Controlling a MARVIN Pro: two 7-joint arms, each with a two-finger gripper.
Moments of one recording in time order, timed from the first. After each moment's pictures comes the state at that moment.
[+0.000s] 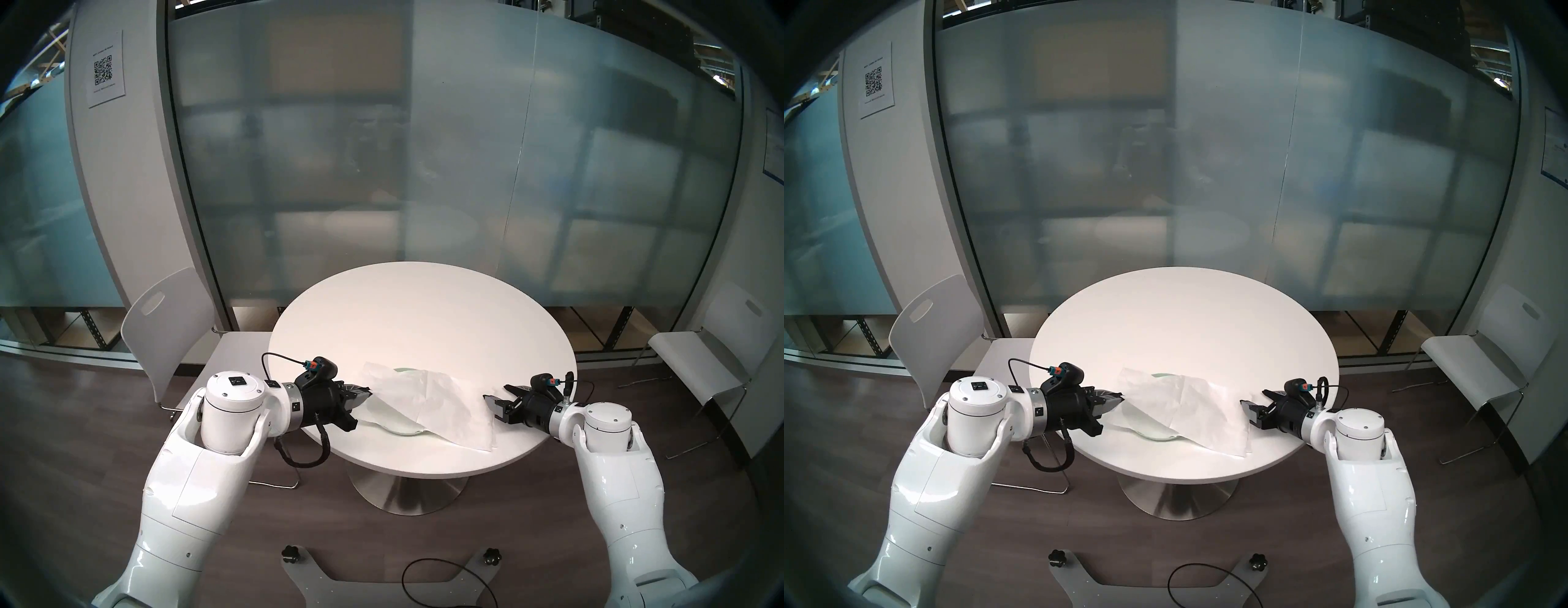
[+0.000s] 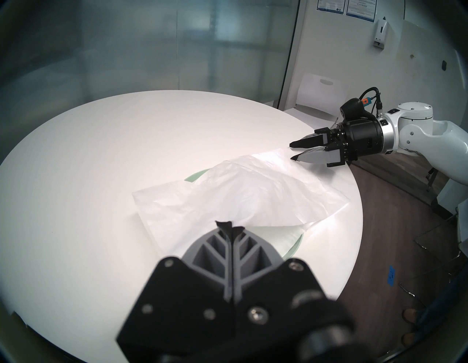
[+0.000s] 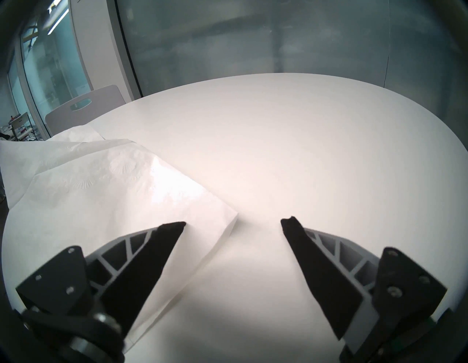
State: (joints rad) left arm 1.59 -1.27 -1.49 -1.80 -0.02 0.60 -0.82; right arm -1.48 -1.30 1.74 -1.34 0.00 0.32 0.76
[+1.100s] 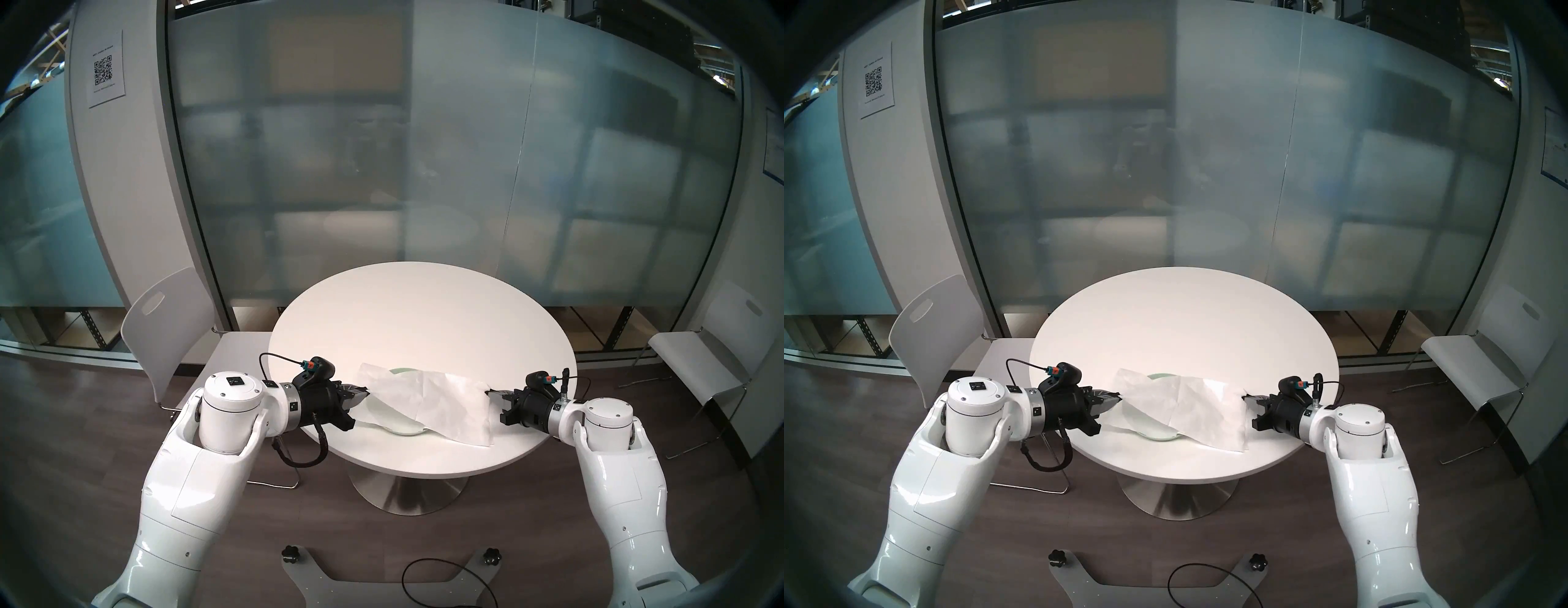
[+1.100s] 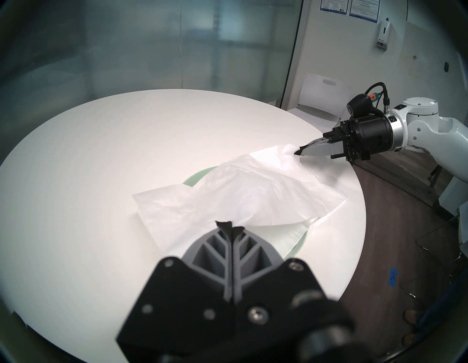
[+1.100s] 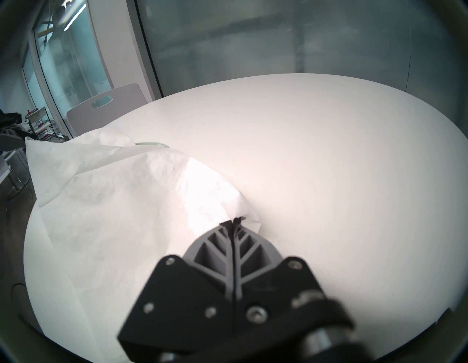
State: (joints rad) left arm 1.59 -1.26 -1.50 -1.79 -0.02 0.59 -0.82; right arm -1.52 -1.30 1.75 -1.45 0.02 0.39 0.84
